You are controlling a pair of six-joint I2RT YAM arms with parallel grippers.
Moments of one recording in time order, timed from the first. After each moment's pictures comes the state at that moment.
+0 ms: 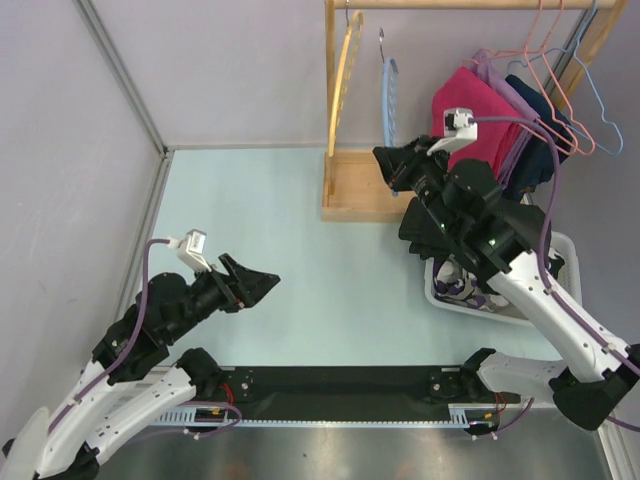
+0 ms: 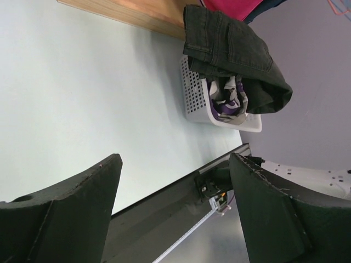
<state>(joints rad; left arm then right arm) -0.75 0.41 0.78 -0.64 -0.06 -0.90 0.68 1.12 1.30 -0.07 0.22 0.48</state>
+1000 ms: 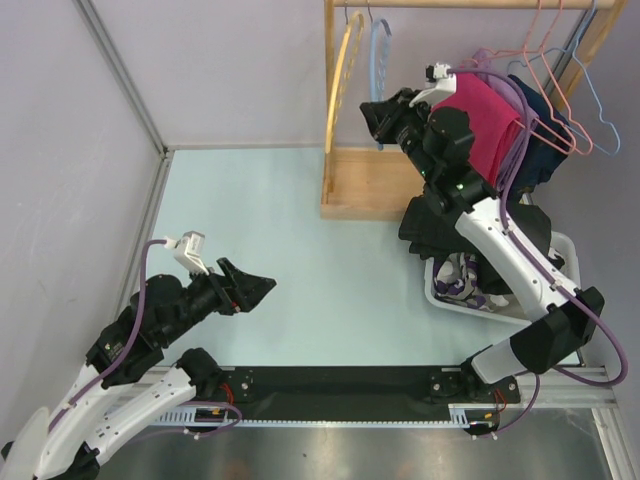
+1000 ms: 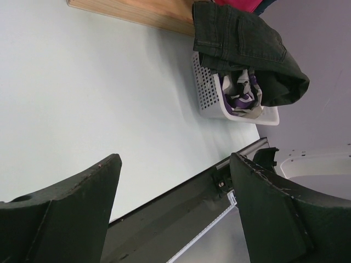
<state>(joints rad) -0.75 0.40 0.82 -0.70 -0.07 -0.80 0.52 1.48 1.58 0.06 0.05 0.48</state>
